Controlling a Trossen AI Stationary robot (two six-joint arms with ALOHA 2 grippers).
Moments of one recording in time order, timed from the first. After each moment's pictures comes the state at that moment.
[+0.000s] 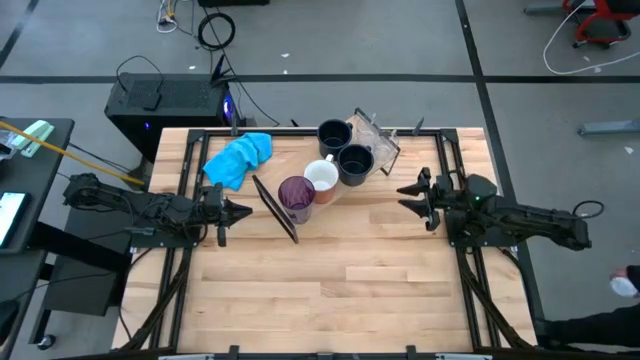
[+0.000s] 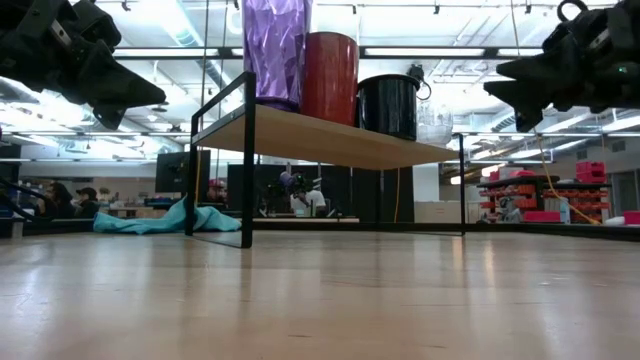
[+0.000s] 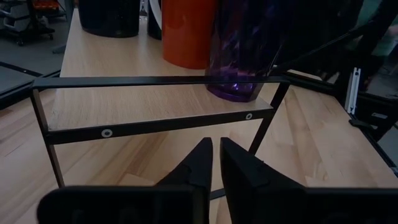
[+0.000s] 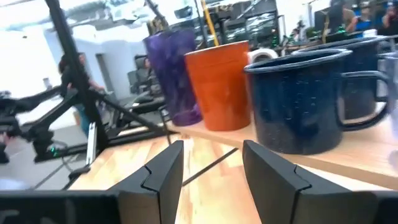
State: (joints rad) left arm -0.27 0.29 0.16 -0.07 -0.46 -0.30; right arm -0.29 0.12 0.01 0.21 -0.25 0.23
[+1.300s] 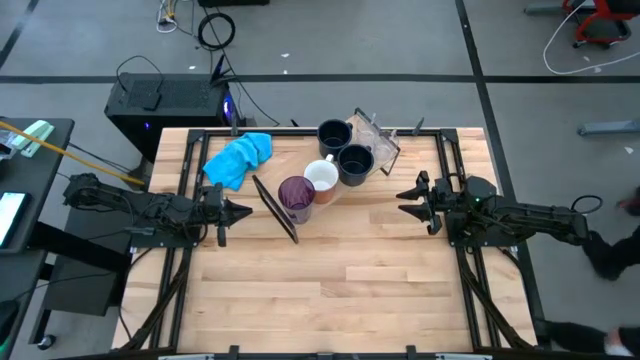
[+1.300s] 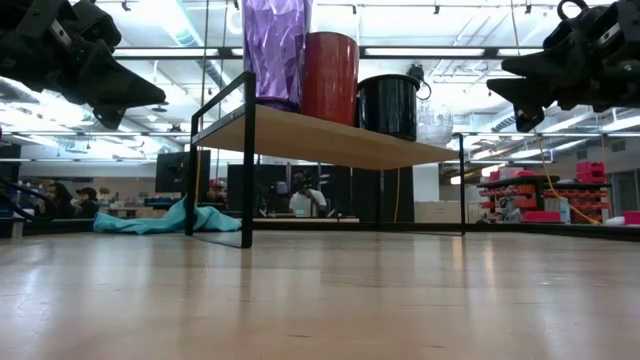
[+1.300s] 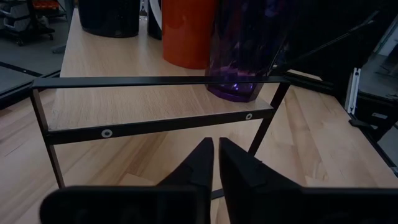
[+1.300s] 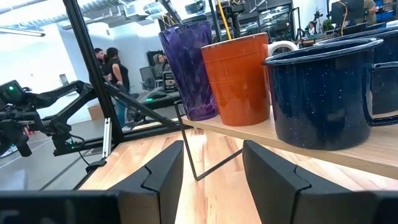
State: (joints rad) left arm -0.27 0.29 0.16 -0.07 -0.46 -0.30; right arm -0.23 0.13 0.01 0.20 -0.25 0.23
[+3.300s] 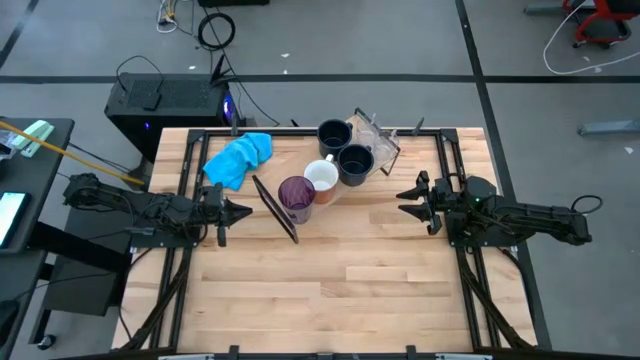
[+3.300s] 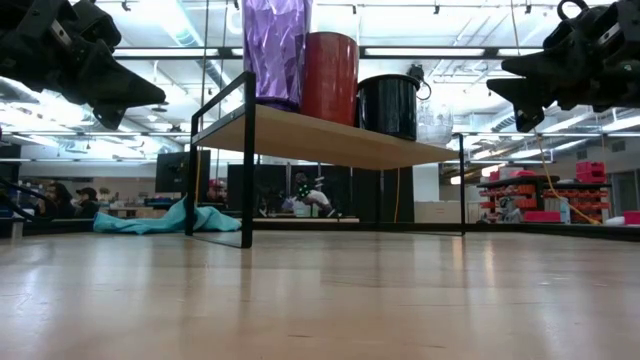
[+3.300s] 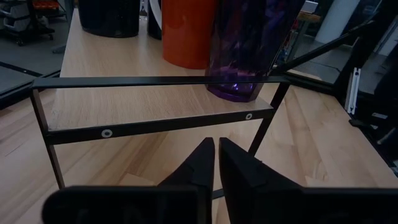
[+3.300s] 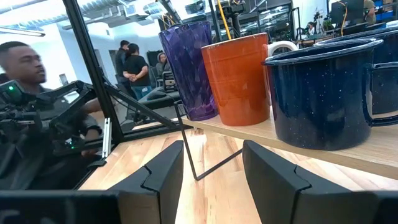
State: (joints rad) left arm -0.26 0.29 0.16 -0.07 -0.46 -0.30; right arm -0.23 0.13 0.01 0.20 -0.25 0.23
